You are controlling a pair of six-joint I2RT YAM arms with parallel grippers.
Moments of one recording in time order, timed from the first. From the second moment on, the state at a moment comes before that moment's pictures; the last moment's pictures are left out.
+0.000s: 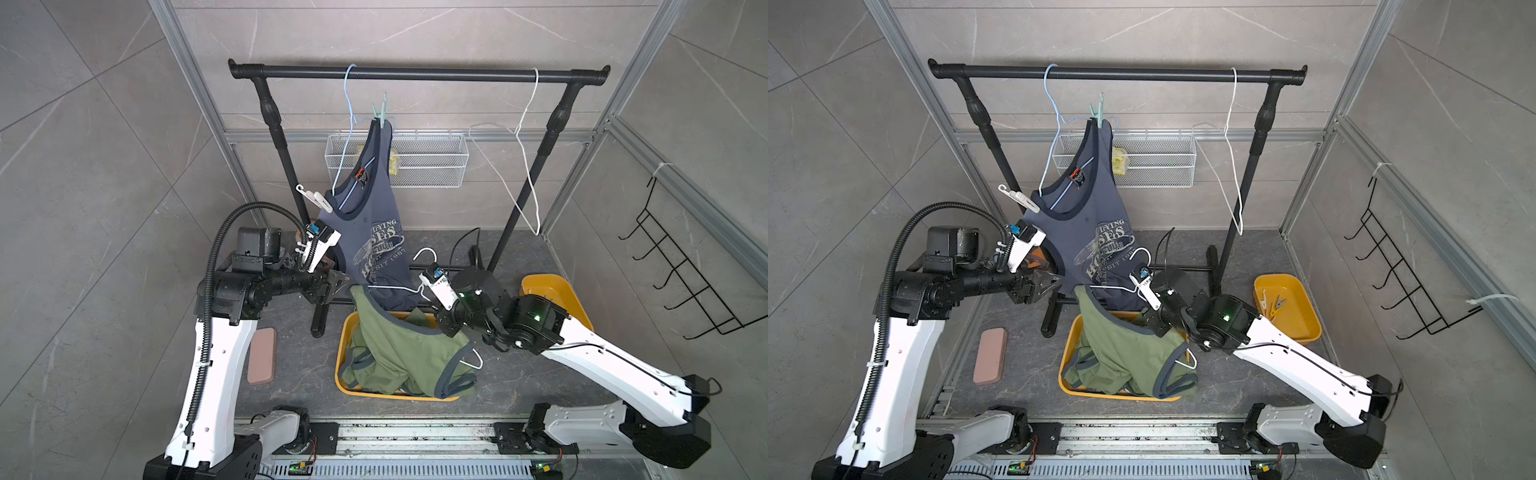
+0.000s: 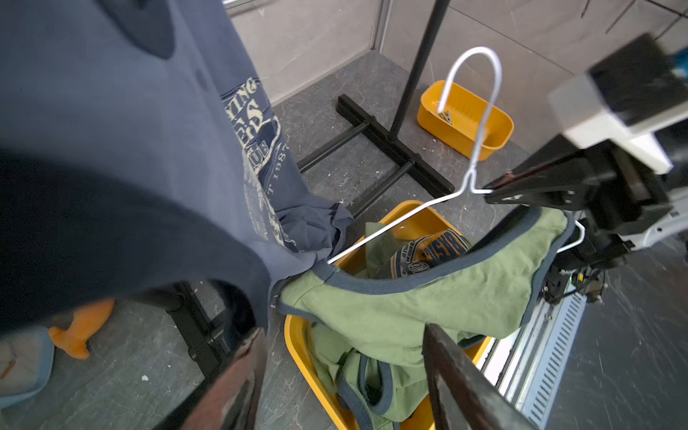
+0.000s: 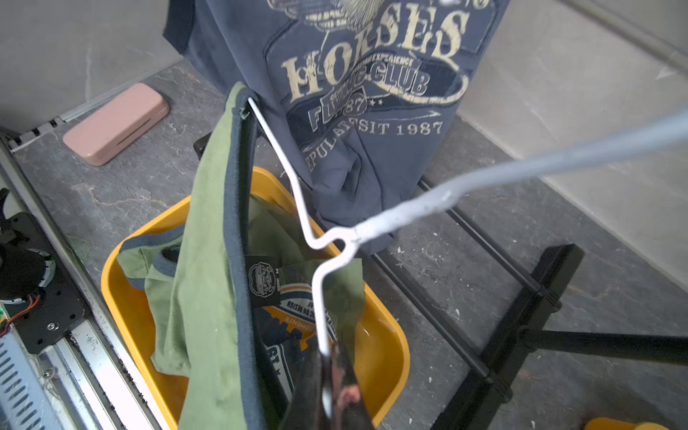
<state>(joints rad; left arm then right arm) -0.13 1.18 1.67 -1.21 0.64 0.35 0.96 1.22 1.39 -0.85 0.21 0.02</state>
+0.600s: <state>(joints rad) -0.06 1.14 1.52 -1.29 0.93 0.45 0.96 0.98 1.55 -0.99 0.06 -0.02</state>
